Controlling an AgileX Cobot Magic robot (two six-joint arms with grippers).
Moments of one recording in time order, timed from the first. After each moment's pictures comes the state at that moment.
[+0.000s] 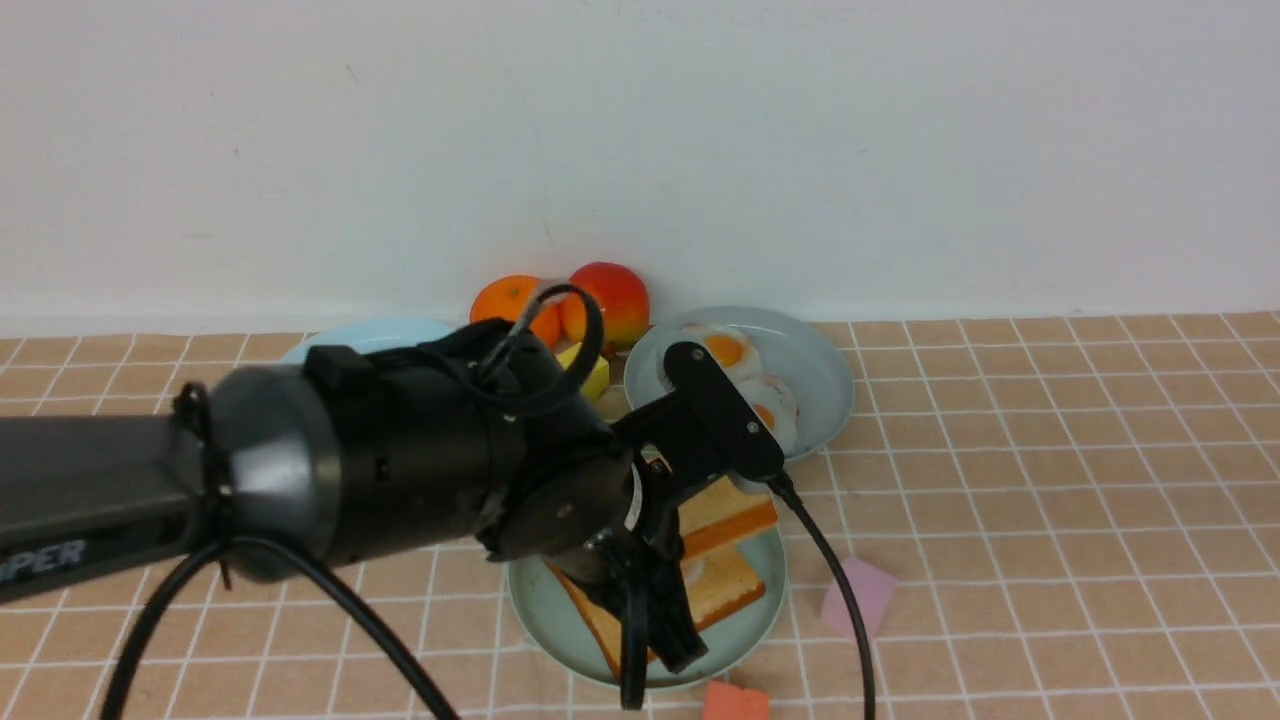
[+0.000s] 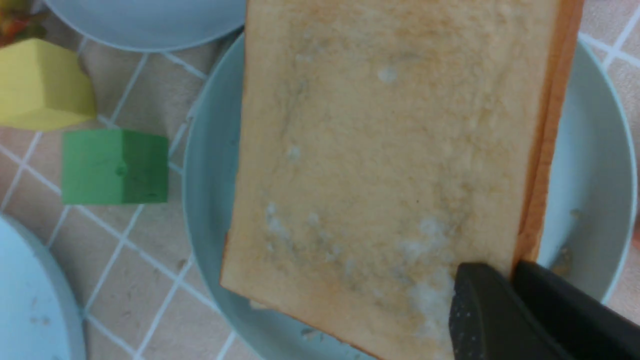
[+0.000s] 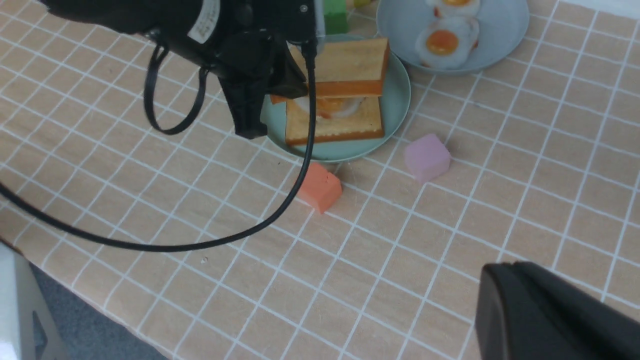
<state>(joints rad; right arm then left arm) 0.36 0.59 -1.08 0.24 1.24 -0.10 -0.78 1.74 -1.15 0.30 0.52 0.06</state>
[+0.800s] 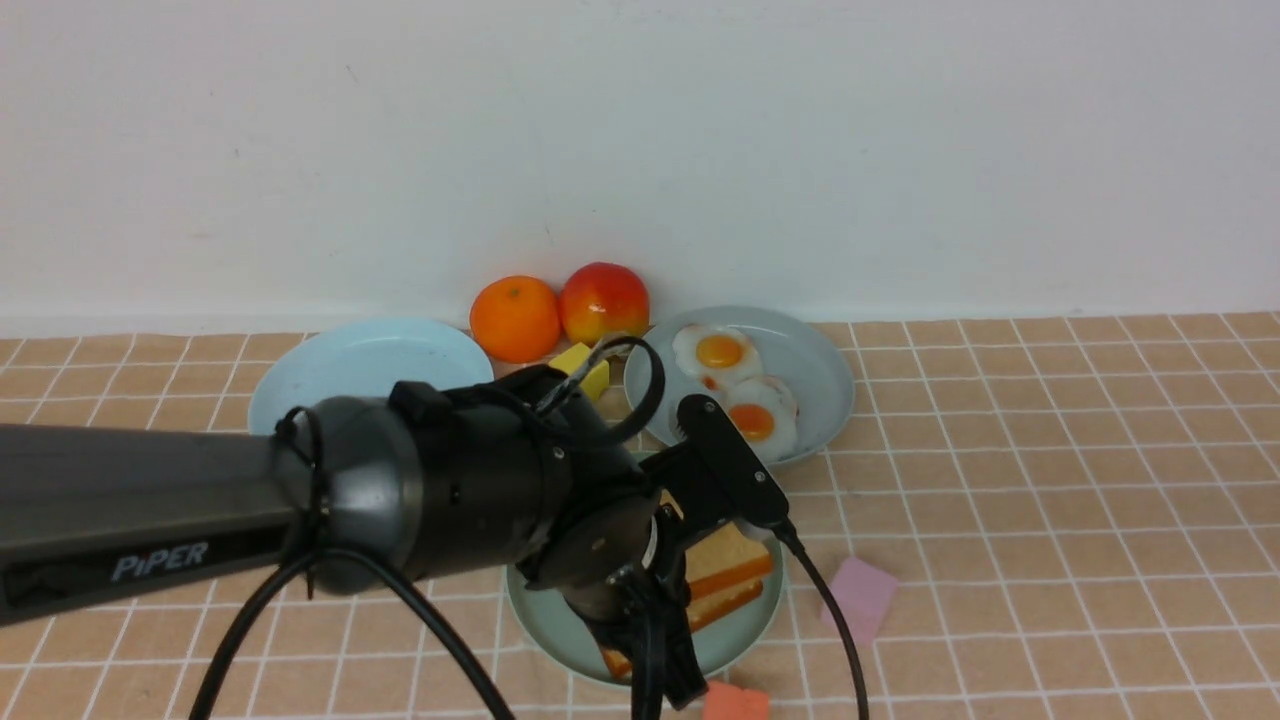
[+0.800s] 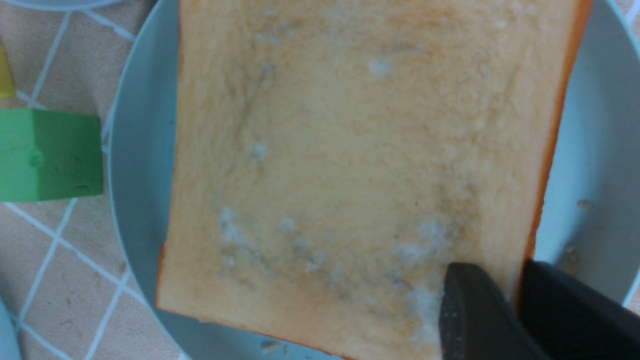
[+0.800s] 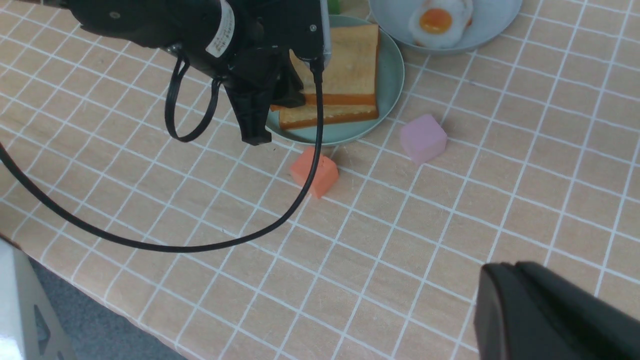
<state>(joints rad) 0.36 0.59 -1.08 0.23 1.27 -0.06 -0.78 1.82 -1.15 0.29 0.51 0.06</state>
